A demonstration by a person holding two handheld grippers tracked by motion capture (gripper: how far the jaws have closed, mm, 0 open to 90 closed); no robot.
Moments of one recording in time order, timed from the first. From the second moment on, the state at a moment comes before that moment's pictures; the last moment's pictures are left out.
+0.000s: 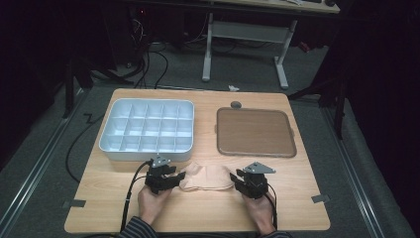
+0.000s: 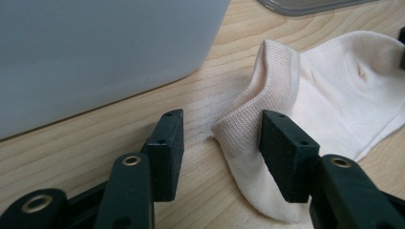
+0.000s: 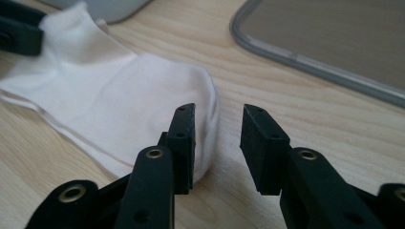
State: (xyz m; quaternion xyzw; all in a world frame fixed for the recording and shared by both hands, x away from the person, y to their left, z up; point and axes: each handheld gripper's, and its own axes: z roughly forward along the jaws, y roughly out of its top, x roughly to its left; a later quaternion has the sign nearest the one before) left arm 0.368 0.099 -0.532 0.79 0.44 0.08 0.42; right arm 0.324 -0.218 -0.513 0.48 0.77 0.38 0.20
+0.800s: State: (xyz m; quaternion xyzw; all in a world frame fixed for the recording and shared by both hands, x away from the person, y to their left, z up) left arm 0.366 0.087 -0.527 0.82 0.41 0.11 0.38; right arm 0.331 -0.128 -0.522 0.40 0.82 0.39 0.14
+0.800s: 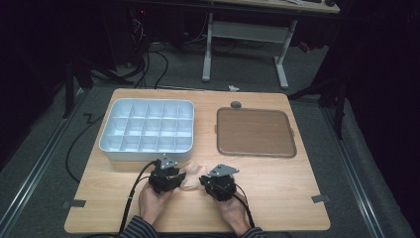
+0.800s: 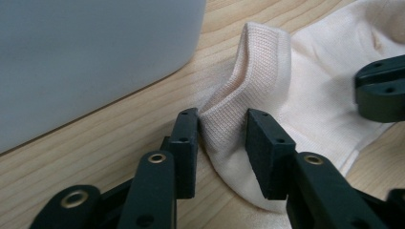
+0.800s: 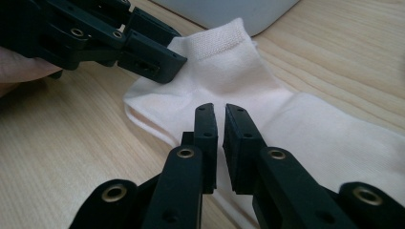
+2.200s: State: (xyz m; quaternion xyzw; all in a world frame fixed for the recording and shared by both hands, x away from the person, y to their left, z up) left arm 0.365 0.093 -0.491 0.80 0.37 0.01 0.47; right arm 0.330 -0.121 -0.531 0.39 0.83 0.38 0.13
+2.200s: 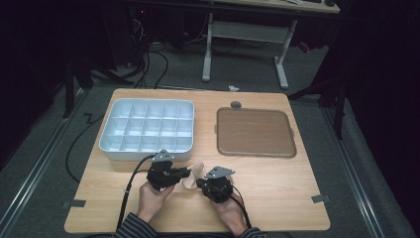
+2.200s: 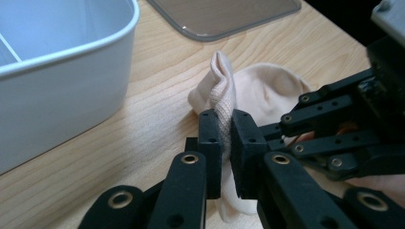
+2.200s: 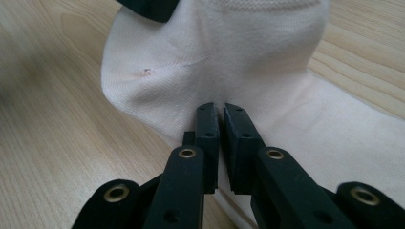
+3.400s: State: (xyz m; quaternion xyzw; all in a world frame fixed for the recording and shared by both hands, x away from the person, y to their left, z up) left arm 0.359 0.102 -0.484 0.79 0.38 0.03 0.47; right arm 0.317 -0.187 -0.505 0.46 0.77 0.37 0.22
